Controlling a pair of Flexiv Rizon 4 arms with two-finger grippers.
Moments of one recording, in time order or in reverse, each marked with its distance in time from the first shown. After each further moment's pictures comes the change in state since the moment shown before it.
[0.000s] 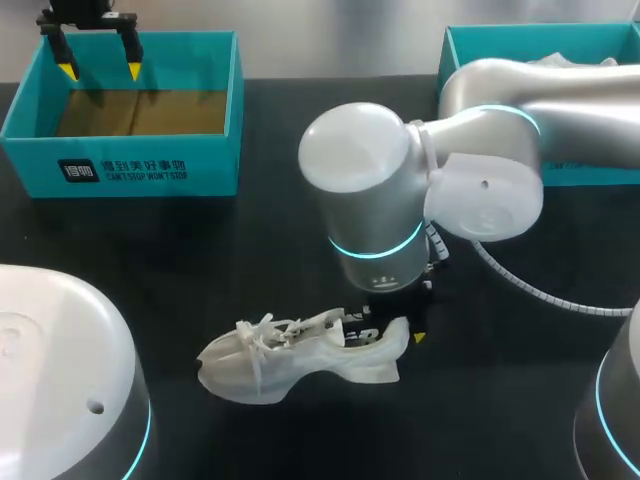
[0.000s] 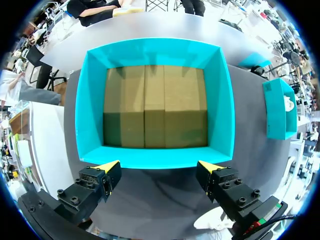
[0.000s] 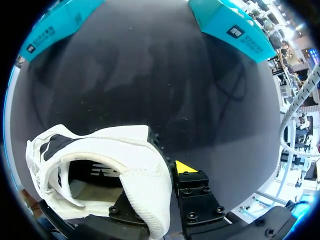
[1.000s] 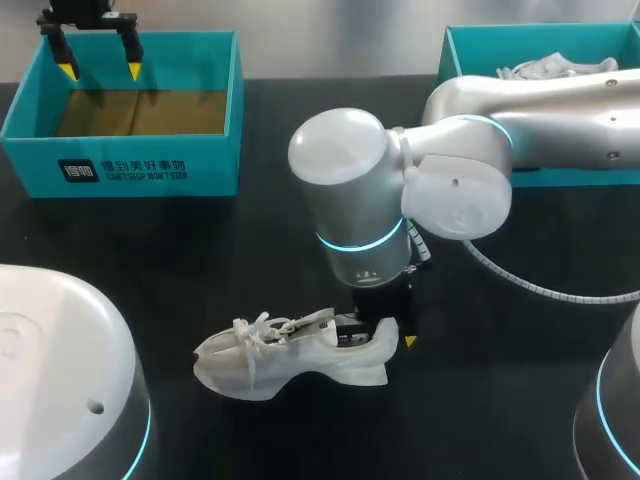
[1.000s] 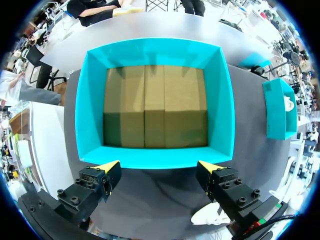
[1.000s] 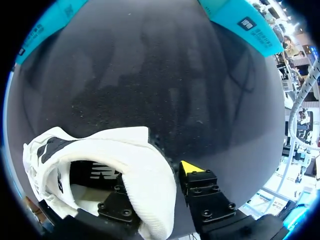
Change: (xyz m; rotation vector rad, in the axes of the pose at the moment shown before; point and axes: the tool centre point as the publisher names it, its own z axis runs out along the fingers) left arm 0.000 0.000 0.000 0.000 0.000 0.000; right arm 0.021 0.012 0.031 0.074 -0.001 0.022
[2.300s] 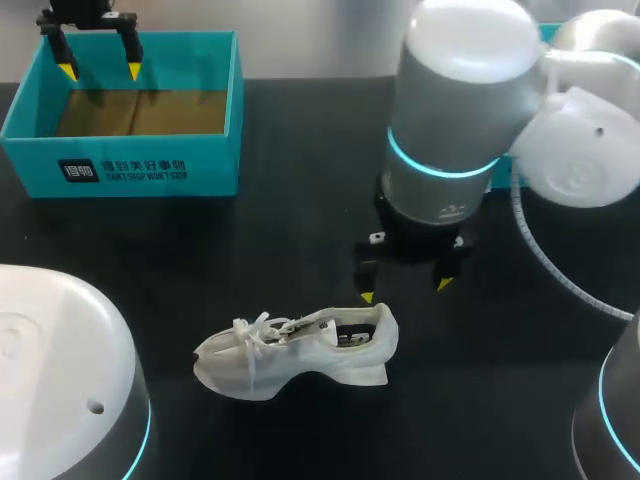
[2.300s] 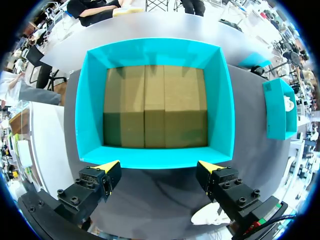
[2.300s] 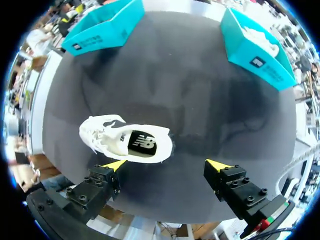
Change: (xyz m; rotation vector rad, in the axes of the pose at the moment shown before) left arm 0.000 0.000 0.000 0.000 0.000 0.000; right arm -0.033 -0.003 -0.133 -0.144 0.281 -0.278
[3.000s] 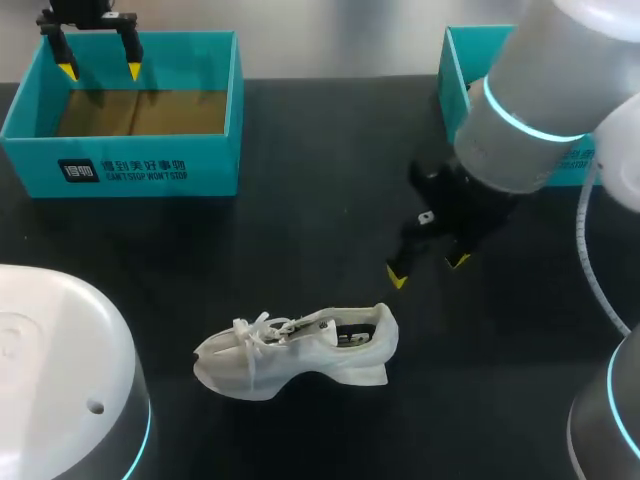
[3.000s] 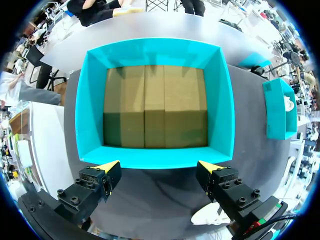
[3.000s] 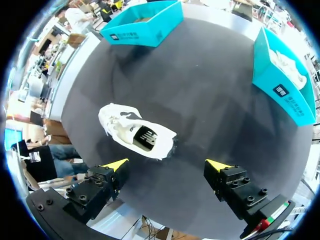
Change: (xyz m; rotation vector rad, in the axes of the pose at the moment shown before) left arm 0.000 0.000 0.000 0.000 0.000 0.000; right arm -0.029 0.007 -0.017 -0.021 0.219 -0.247
